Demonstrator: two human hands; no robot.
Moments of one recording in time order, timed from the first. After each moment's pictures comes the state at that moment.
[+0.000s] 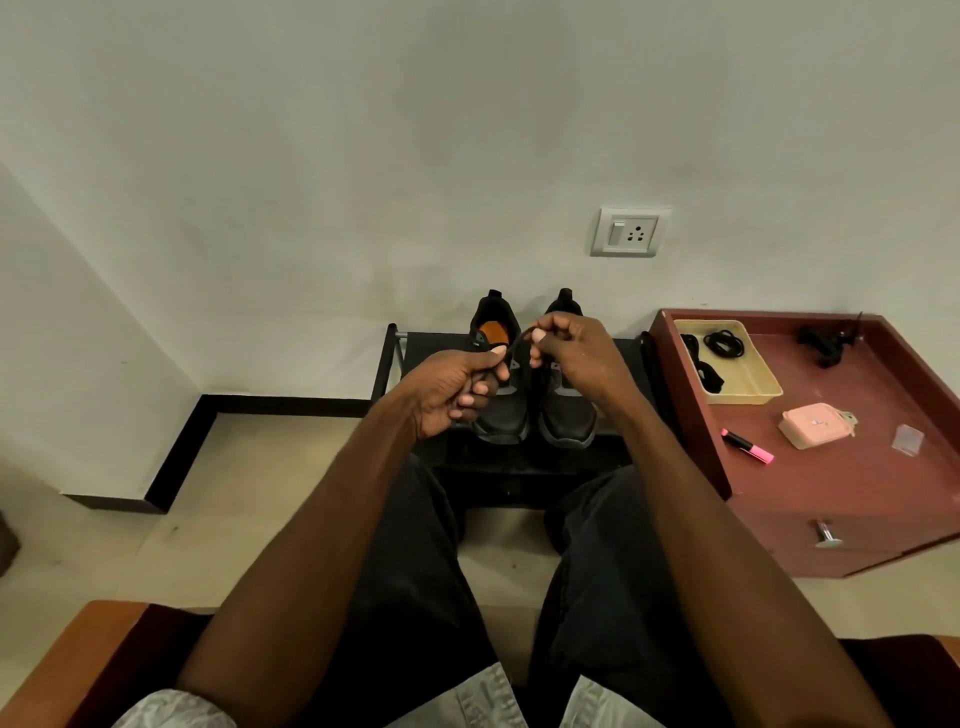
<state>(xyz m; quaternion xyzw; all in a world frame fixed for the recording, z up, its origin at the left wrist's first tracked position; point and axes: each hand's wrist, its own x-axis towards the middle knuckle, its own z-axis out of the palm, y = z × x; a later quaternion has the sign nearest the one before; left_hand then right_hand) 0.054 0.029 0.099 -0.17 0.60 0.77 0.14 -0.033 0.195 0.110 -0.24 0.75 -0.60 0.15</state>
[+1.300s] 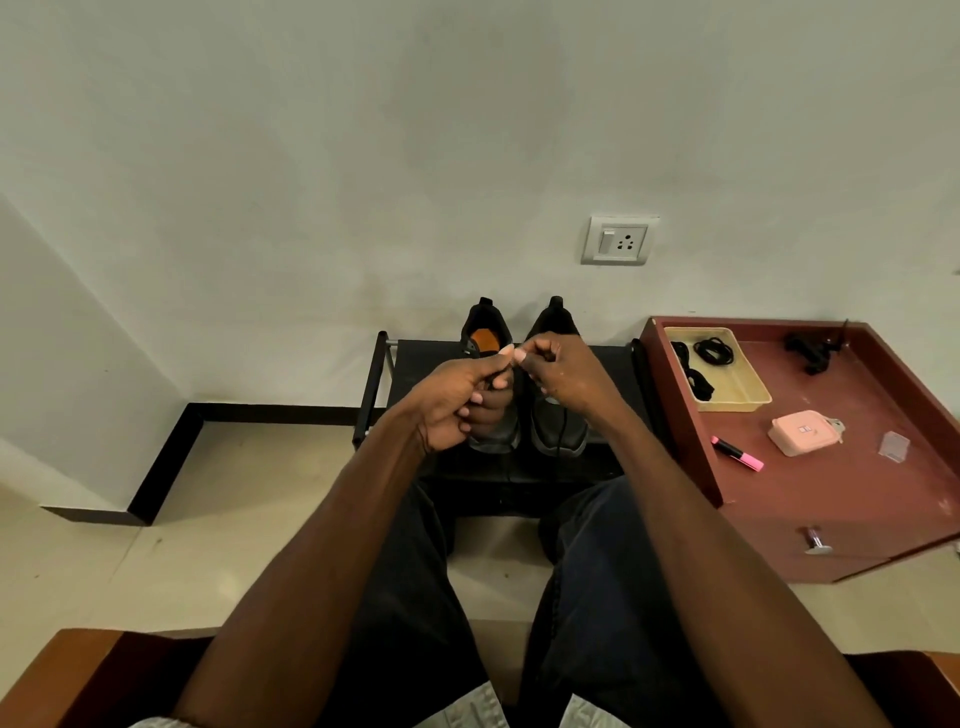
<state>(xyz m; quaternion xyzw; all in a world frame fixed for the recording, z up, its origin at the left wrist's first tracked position) 0.050 0.045 0.102 -0.10 0.55 0.81 0.17 -0.043 0.194 0.098 -0.27 0.82 -0.48 0.16</state>
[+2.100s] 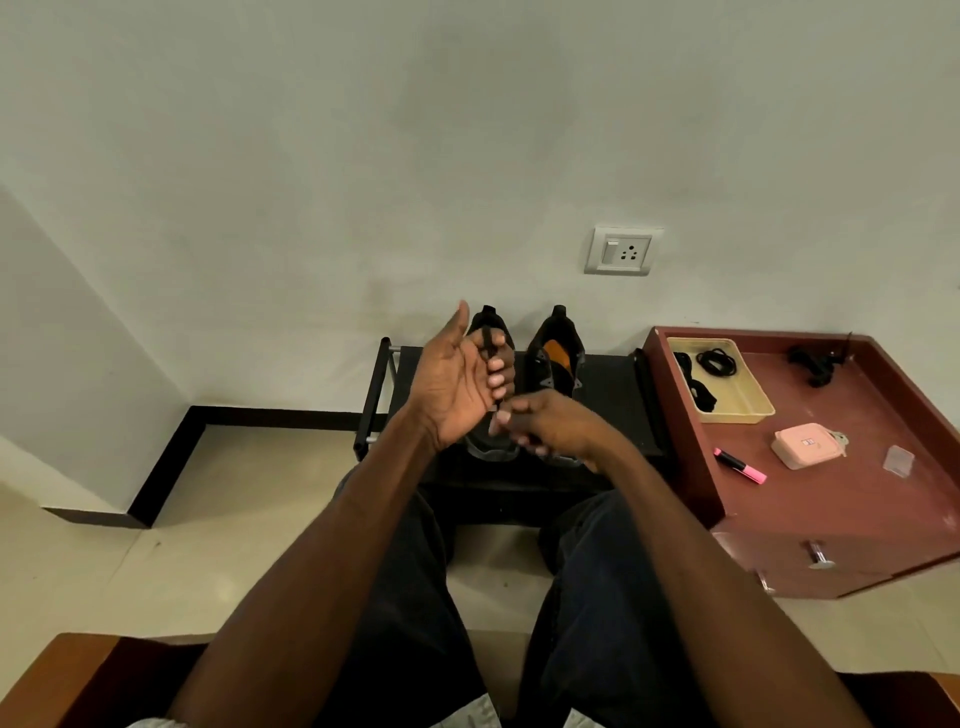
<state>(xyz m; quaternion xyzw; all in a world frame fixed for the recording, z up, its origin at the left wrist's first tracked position) 0.041 0.049 0.109 -0.05 0.42 0.91 0.00 -0.023 0.204 0.084 -0.28 0.78 -0.42 0.37</state>
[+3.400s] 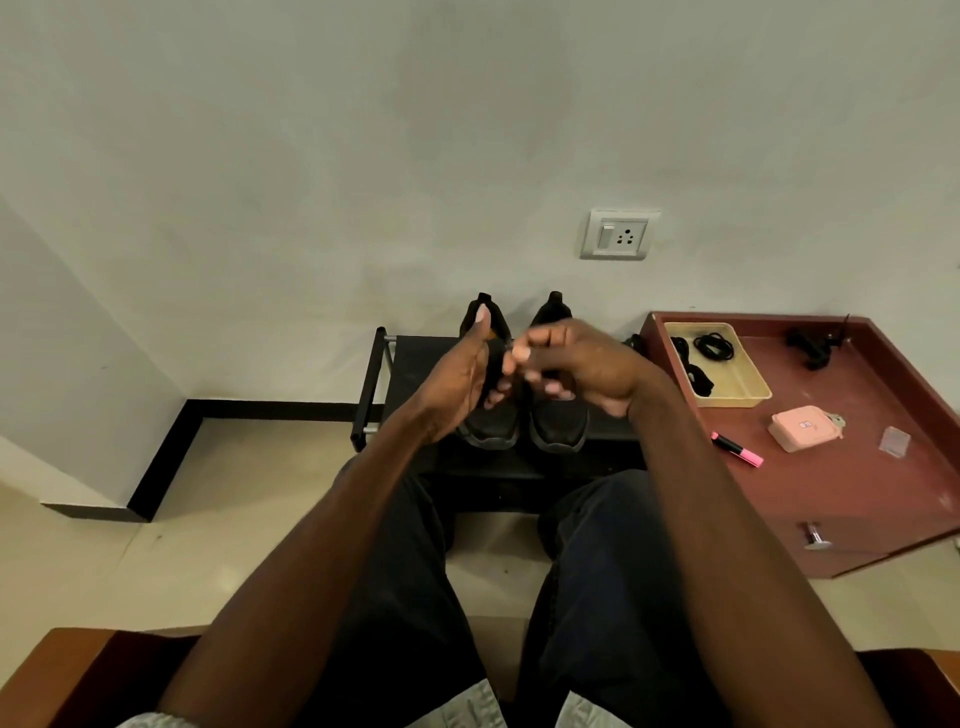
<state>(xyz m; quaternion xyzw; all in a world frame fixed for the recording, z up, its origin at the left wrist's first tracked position) 0.043 0.053 0.101 -0.05 0.67 0.74 0.06 -0.038 0.216 0.141 -0.32 0.69 -0.53 0.37</state>
